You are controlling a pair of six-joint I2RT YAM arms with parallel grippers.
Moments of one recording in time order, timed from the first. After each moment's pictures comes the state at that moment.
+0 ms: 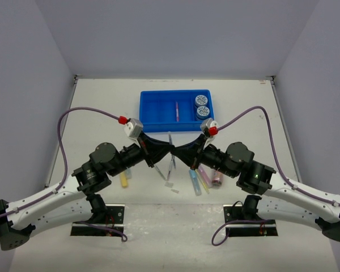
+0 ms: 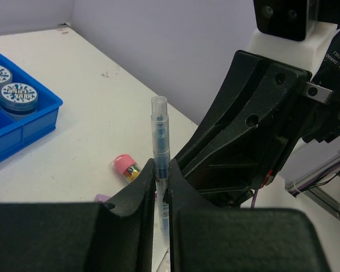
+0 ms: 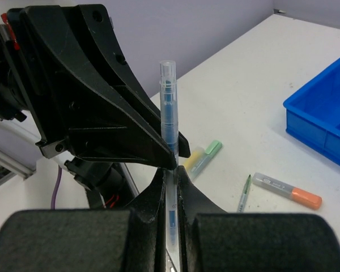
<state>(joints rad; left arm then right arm) -1.01 0.77 0.71 0.15 0.02 -0.48 1.10 0.83 0.78 0.06 0.03 0.37</state>
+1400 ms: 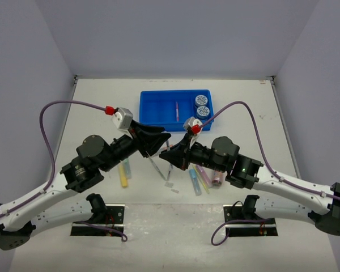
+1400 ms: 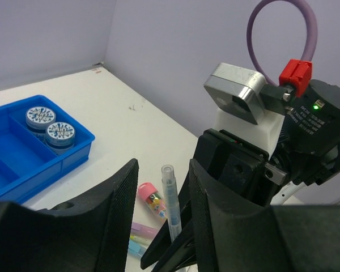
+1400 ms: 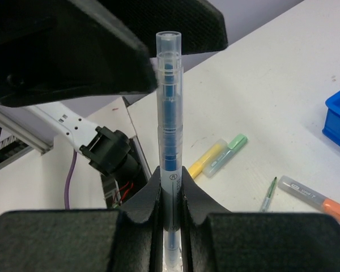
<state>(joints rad) -1.00 0.78 0.90 0.02 -0.07 -0.38 1.11 0.99 0.85 0.09 -0.10 0.37</state>
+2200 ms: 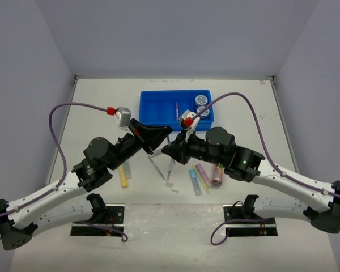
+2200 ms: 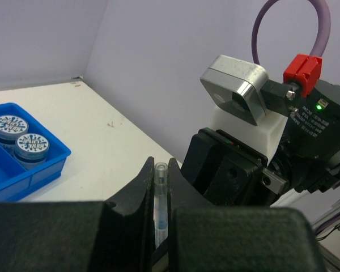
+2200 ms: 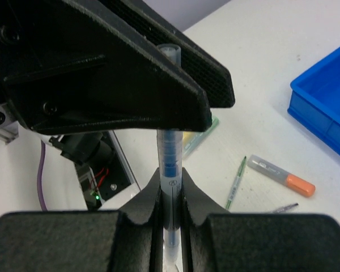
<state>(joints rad) -0.98 0.83 0.79 0.23 -0.03 -0.50 1.08 1.04 1.00 -0.14 -0.05 0.31</state>
